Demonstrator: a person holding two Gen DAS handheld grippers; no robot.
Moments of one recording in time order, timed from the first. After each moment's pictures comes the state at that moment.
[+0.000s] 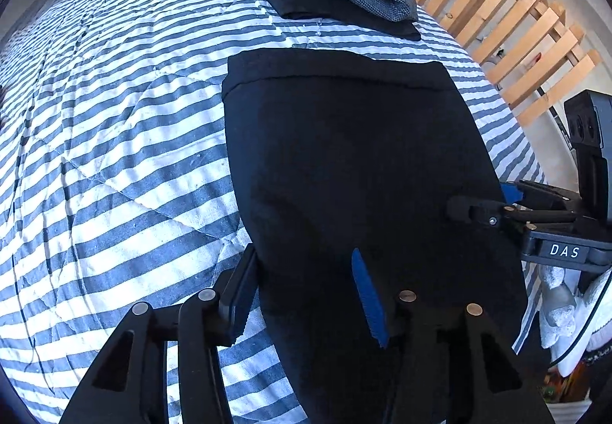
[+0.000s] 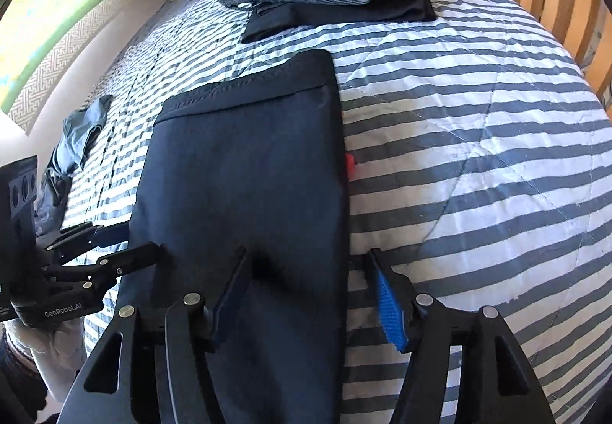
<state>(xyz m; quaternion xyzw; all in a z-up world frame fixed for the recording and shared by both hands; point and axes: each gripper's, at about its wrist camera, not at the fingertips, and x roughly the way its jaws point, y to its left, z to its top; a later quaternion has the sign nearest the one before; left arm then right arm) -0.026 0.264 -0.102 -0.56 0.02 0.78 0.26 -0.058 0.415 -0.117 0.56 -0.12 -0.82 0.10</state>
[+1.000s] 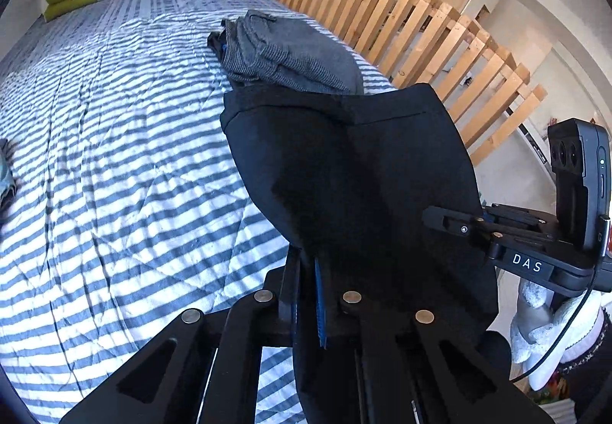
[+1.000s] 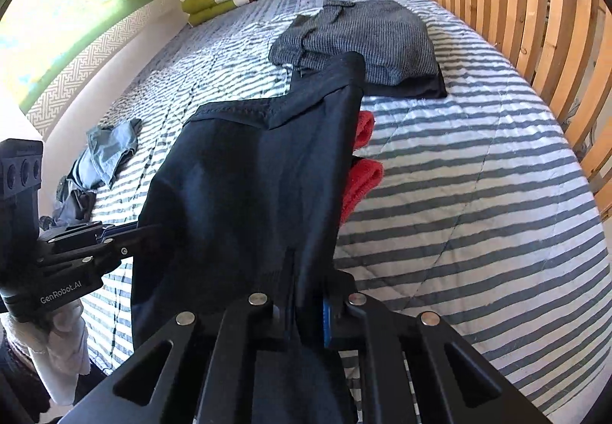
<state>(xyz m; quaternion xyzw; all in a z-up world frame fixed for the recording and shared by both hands) -0.038 0.267 -0.005 -0.49 -0.01 0.82 0.30 -0.037 0.400 -0.036 0.49 -0.10 -0.86 0.09</state>
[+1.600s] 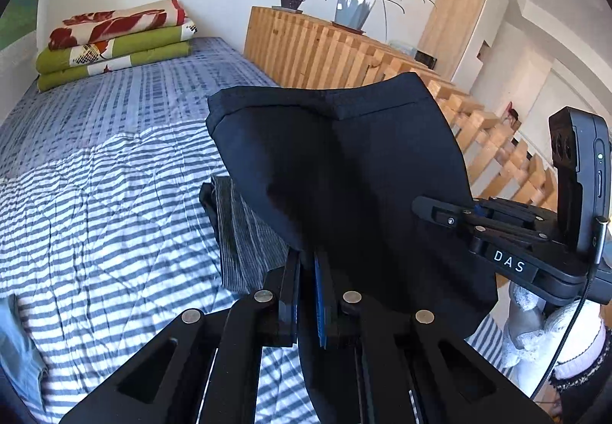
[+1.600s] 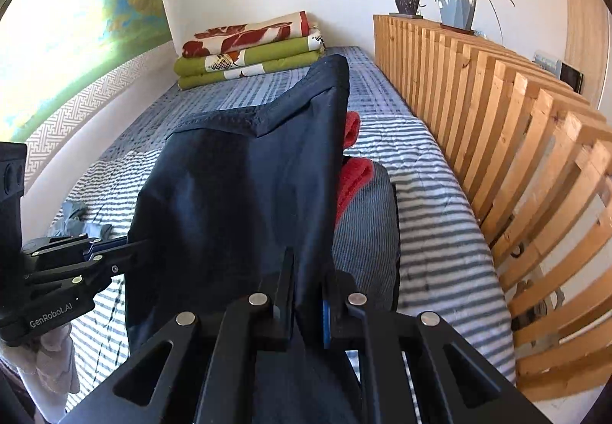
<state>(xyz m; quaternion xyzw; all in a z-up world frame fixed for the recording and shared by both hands) -0.239 0.341 0.097 -0.40 -0.01 0.87 0.29 -0.221 0.452 0.082 0.39 -0.04 -0.92 0.07</state>
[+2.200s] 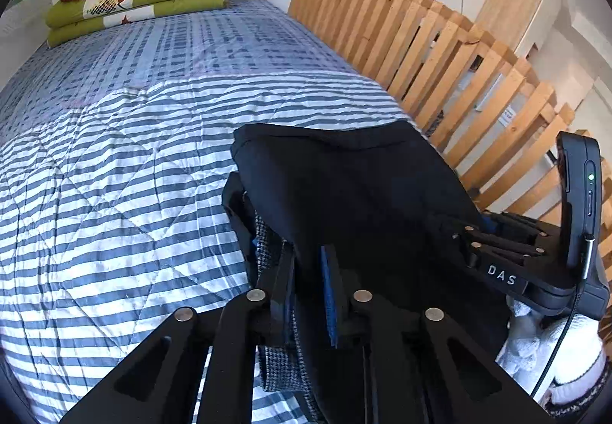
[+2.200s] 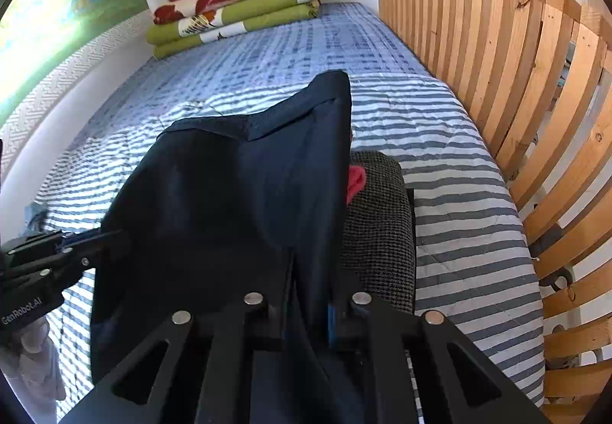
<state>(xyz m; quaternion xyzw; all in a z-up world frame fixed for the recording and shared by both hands) -0.391 0.364 -0.030 -0.47 -0.02 0.86 0.22 -0.384 0.480 -0.029 0.46 -0.04 -0.88 0.07</state>
